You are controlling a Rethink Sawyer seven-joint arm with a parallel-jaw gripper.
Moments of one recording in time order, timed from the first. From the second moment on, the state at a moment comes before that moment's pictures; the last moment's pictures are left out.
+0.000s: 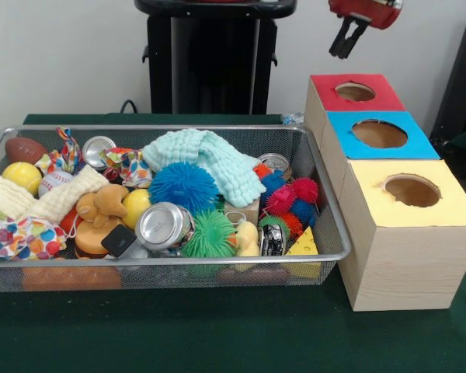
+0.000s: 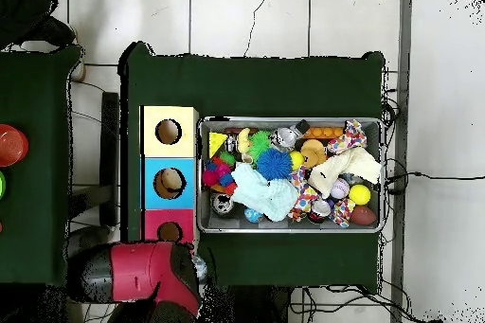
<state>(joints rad) 0.44 -0.77 -0.38 1.87 0.03 0.72 1.92</state>
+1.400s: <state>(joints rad) 0.21 -1.11 -0.20 2.43 0.01 0.04 1.92</state>
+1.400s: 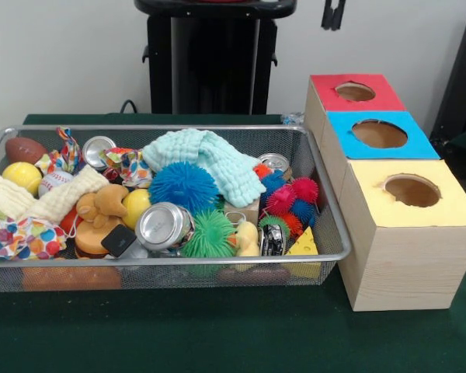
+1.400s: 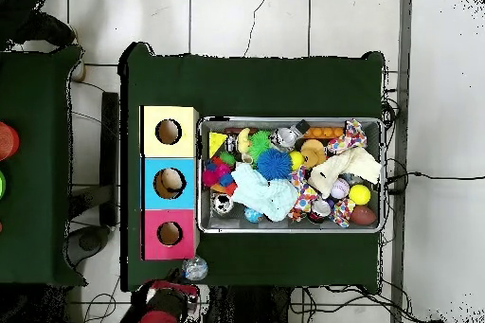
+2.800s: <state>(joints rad) -0.21 -0.46 -0.20 2.55 -0.62 -0.78 1.92</state>
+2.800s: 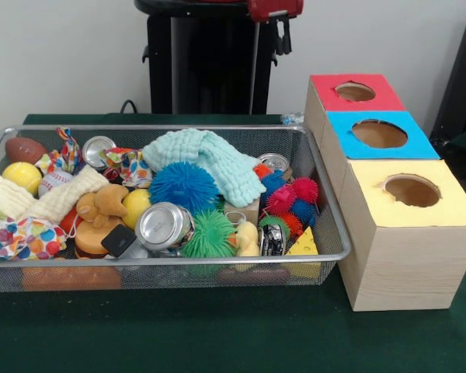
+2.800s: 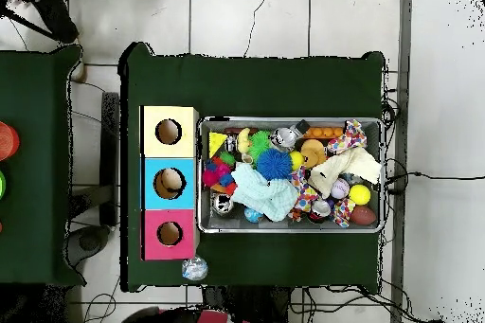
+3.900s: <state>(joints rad) -0.05 -0.55 0.12 2.64 -0.43 -0.64 1.92</state>
